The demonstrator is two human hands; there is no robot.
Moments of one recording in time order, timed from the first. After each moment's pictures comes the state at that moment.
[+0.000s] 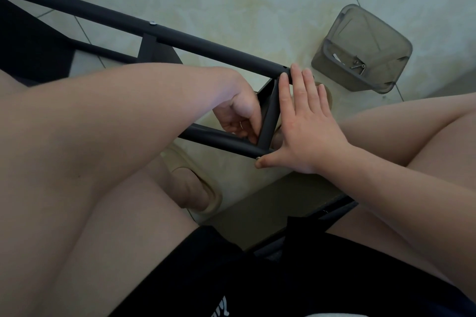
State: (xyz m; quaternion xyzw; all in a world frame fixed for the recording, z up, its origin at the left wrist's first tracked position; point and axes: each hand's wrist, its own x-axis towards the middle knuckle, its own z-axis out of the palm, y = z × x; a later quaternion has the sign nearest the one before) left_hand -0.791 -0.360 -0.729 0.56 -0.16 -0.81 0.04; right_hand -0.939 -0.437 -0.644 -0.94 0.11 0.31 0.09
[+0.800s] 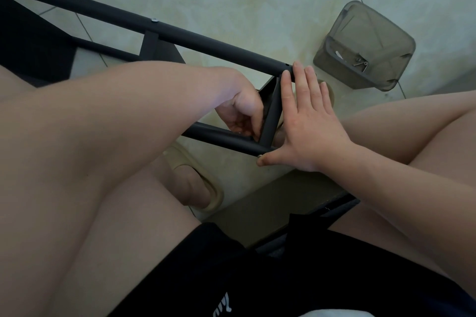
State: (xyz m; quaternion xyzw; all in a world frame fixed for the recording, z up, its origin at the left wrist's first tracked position) left_hand -0.794 -0.358 -0.731 0.56 -0.15 -0.81 0.08; right_hand -0.940 -0.436 -0.643 -0.94 0.12 0.30 0.09
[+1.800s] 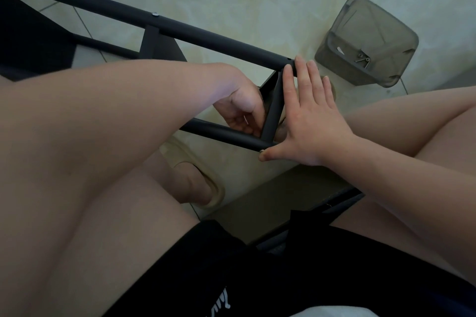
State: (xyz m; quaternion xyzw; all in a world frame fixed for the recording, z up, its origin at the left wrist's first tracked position) left_hand -0.795 -0.352 -0.727 0.57 -0.16 -0.80 0.11; right_hand -0.938 -0.438 -0.643 -0.94 0.12 0.31 0.09
